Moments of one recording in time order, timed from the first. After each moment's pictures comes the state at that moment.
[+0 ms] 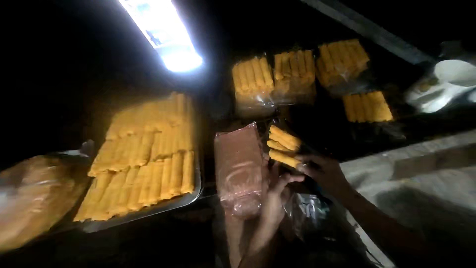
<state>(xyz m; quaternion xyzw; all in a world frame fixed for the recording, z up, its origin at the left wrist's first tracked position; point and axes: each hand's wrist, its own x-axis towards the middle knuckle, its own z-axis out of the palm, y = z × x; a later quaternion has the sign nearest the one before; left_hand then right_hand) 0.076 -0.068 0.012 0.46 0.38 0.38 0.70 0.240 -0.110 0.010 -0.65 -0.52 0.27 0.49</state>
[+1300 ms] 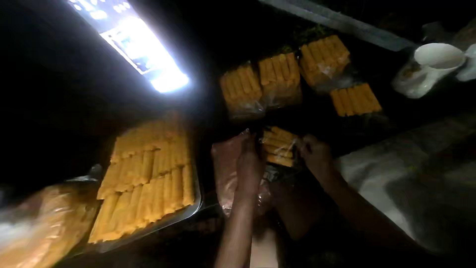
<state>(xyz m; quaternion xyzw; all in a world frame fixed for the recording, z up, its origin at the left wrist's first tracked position) 0.089 0.027 0.052 0.81 0.53 0.11 0.23 0.244 -0.076 0.031 -0.80 -0.40 0.23 0.38</state>
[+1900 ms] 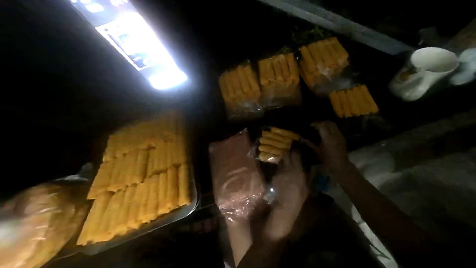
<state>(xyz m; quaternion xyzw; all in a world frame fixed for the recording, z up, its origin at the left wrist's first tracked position) 0.138 -0.068 0.036 0.87 0.44 0.17 0.12 0.289 -0.082 0.013 -0.79 -0.51 0.03 0.33</state>
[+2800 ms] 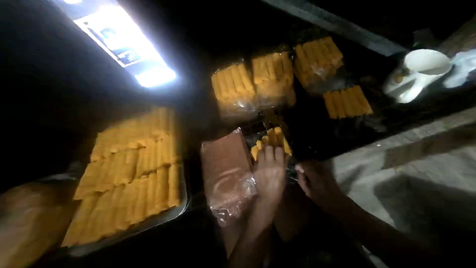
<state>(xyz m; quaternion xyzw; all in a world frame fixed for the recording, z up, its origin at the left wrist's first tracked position) 0.128 -0.033 0.018 0.89 0.38 0.24 0.02 0.232 -0.136 0.007 -0.72 -0.59 0.03 0.37</state>
